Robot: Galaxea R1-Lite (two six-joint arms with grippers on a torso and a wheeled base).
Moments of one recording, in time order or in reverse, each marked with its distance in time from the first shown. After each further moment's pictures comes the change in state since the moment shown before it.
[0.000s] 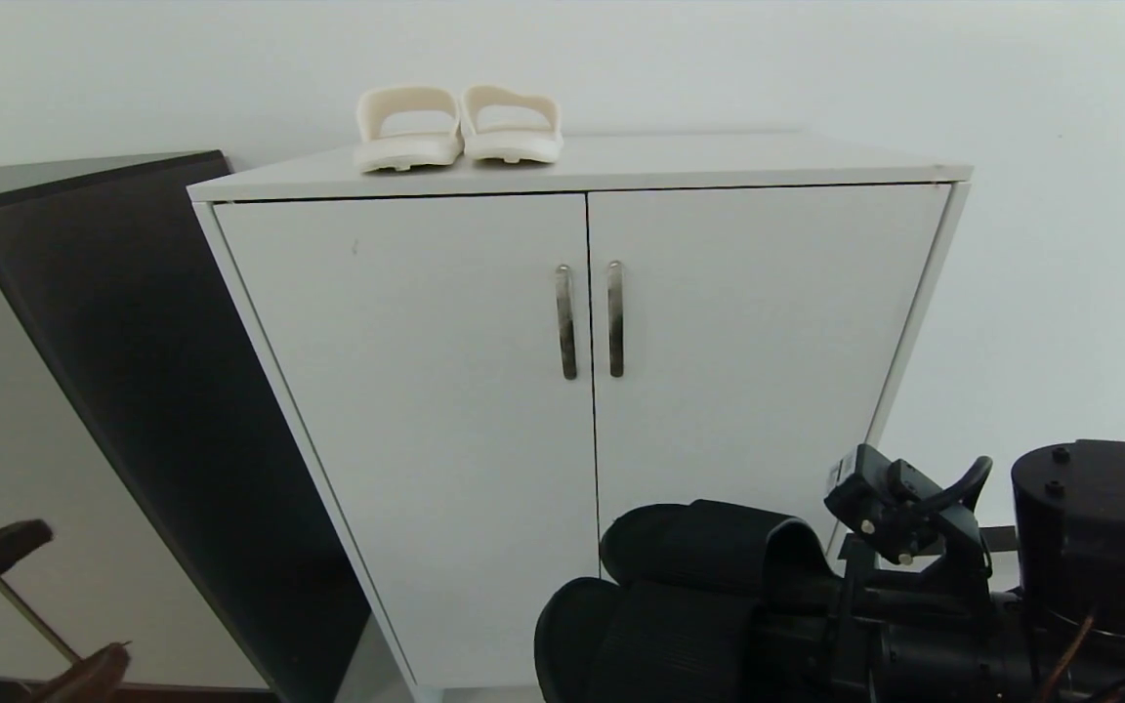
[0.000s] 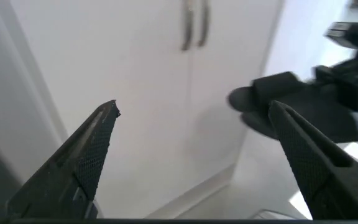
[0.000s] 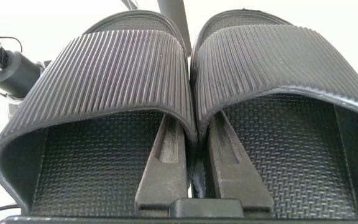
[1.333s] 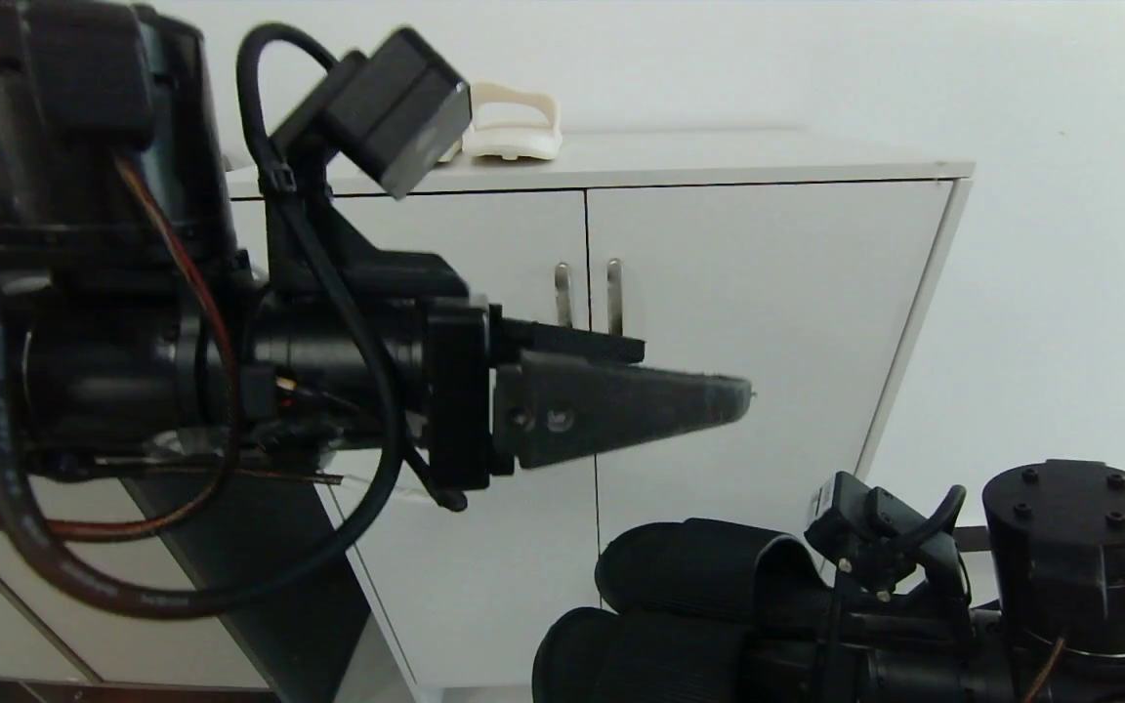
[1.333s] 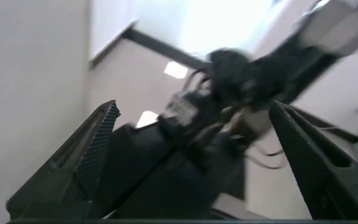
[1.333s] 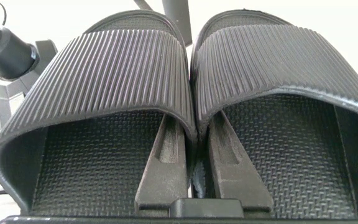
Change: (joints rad) left arm -0.585 0.809 -0.783 0.086 -0.199 -0.181; right arm 0.011 0.027 0.016 0.000 -0.002 -0.057
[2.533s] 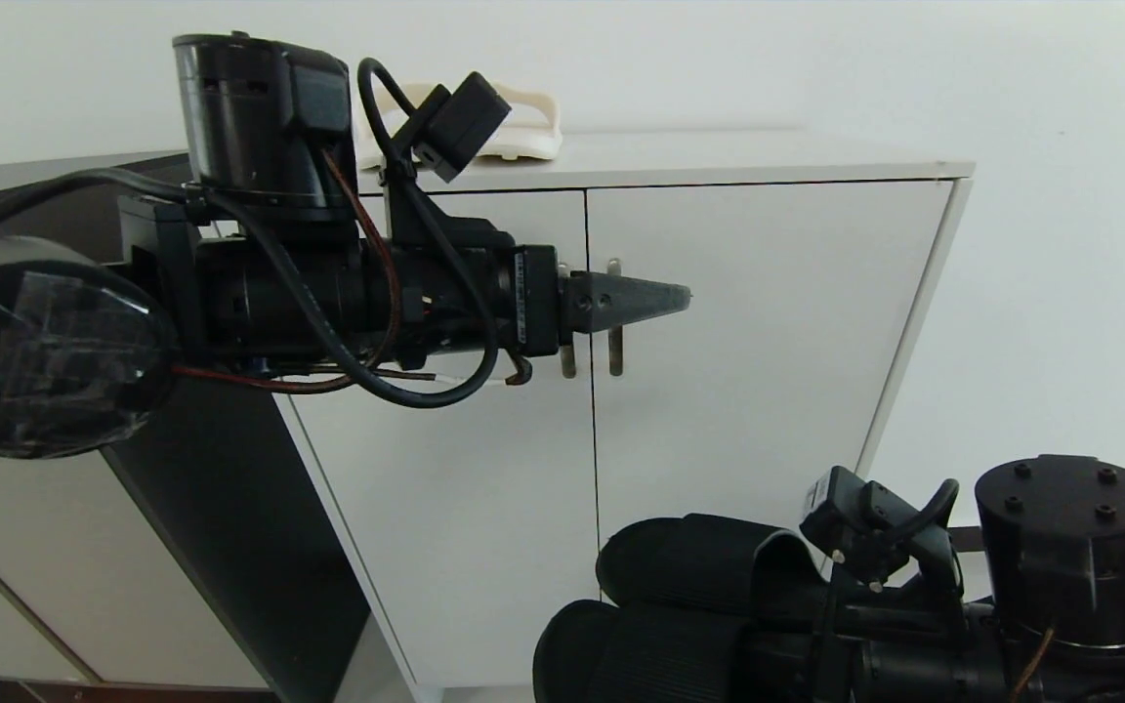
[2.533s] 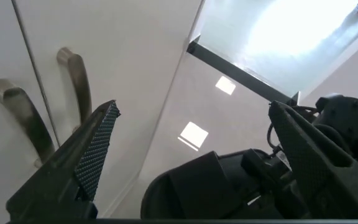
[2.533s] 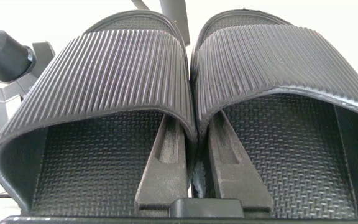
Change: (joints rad) left arm 0.119 0.187 -0.151 -0.016 0.157 0.058; right arm -0.001 0.011 -0.011 0.000 -0.003 0.000
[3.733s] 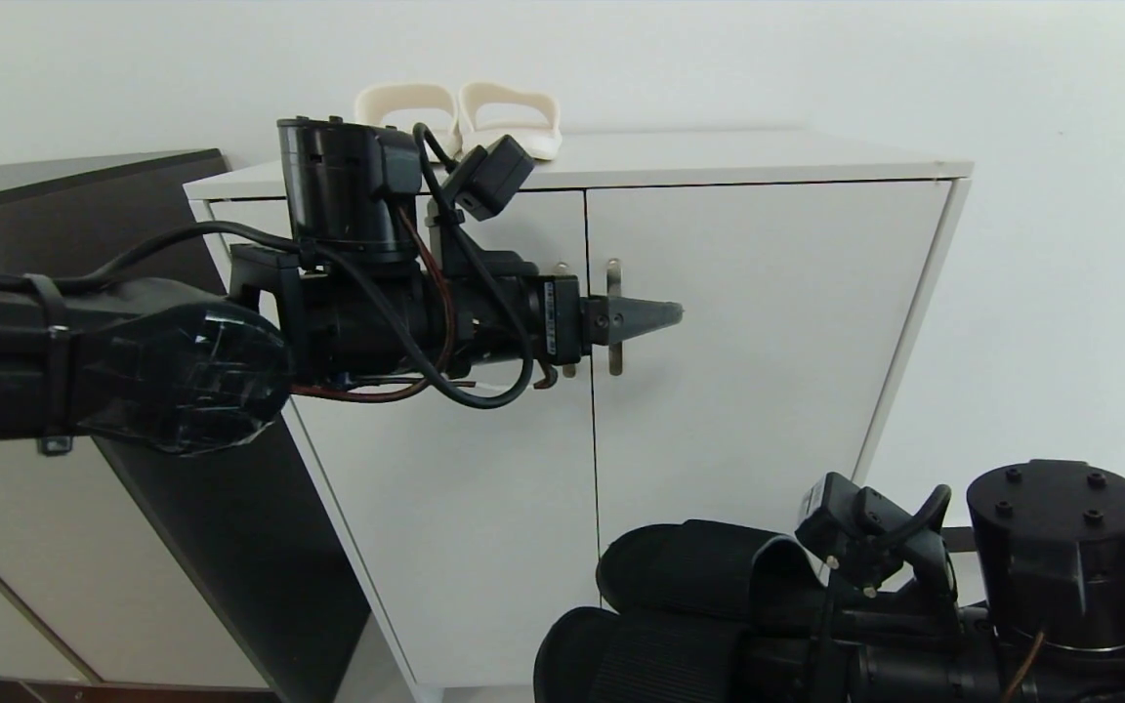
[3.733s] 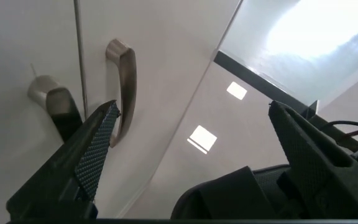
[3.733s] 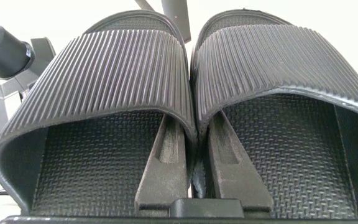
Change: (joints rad) left arm 0.053 0.121 -0.001 -0.109 0.037 0.001; right arm 0.000 0.009 0.005 0.000 0.003 -0.001
